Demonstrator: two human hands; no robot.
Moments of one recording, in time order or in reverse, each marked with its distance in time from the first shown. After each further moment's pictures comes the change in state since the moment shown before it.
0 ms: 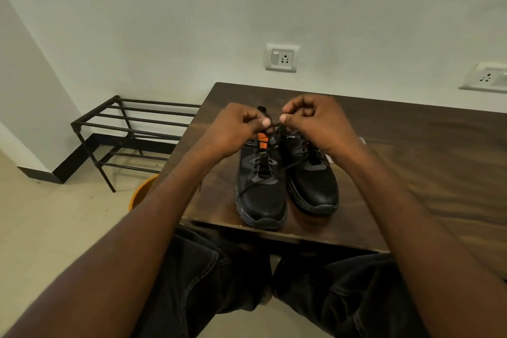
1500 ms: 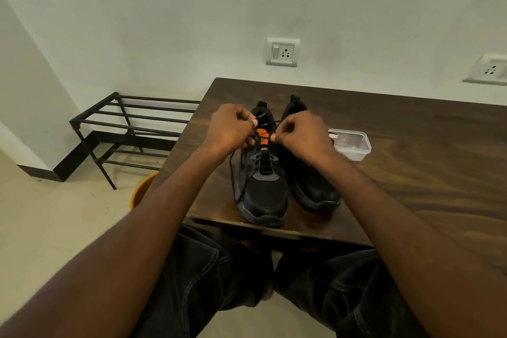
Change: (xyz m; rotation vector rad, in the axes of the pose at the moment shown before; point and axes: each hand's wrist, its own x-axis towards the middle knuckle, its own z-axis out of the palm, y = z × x) left_hand 0.010 -0.022 0.016 -0.031 0.206 -0.248; right_hand 0.024 0.045 0.041 -0.399 0.002 0.068
